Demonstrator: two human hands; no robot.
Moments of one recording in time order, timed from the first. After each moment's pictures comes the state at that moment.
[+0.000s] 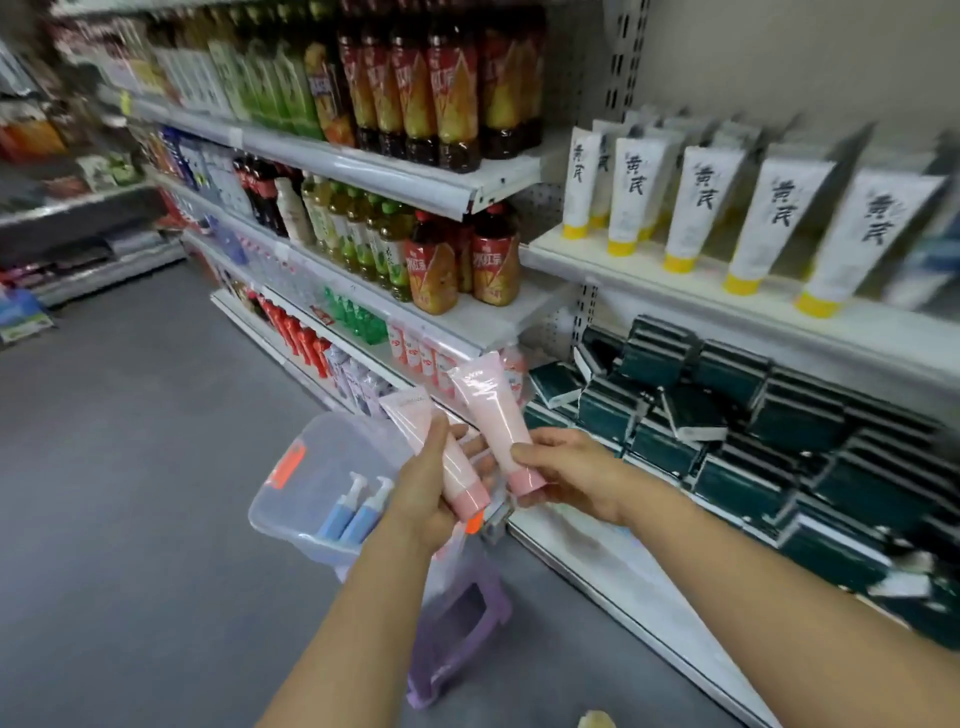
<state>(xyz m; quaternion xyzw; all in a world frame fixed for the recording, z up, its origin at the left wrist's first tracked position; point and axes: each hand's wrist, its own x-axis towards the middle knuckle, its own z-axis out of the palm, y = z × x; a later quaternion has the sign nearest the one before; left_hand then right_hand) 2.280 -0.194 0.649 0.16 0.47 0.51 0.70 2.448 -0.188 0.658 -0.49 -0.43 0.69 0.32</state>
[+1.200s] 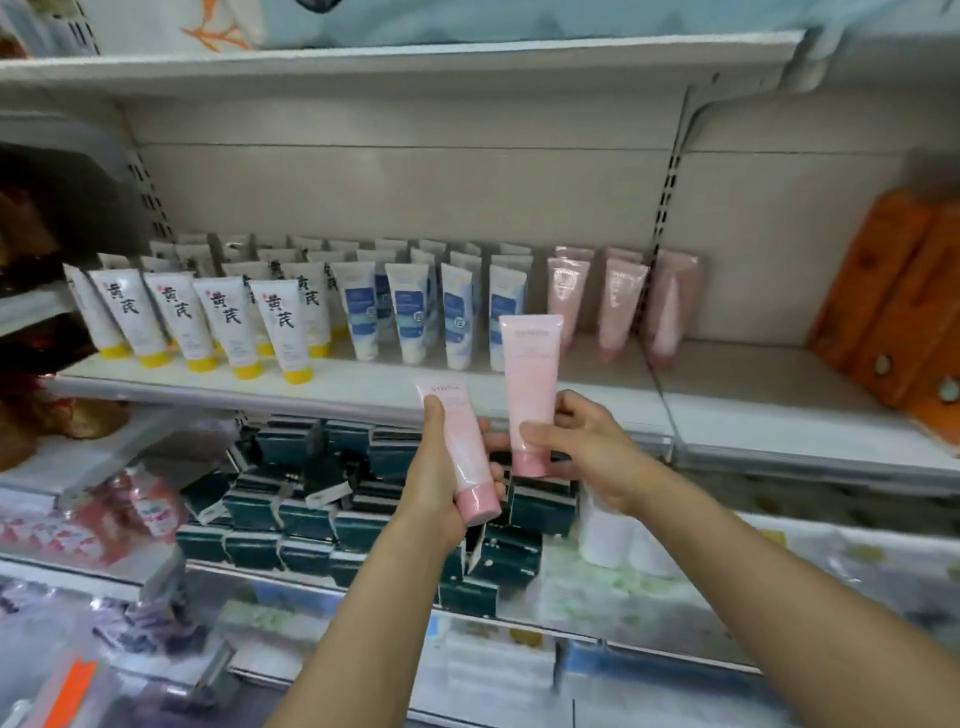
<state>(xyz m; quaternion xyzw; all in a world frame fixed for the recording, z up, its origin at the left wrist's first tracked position) 2.764 -0.360 0.760 0.36 0.36 0.32 0.80 2.914 -0.425 0.766 -0.61 -0.37 0.41 0.57</state>
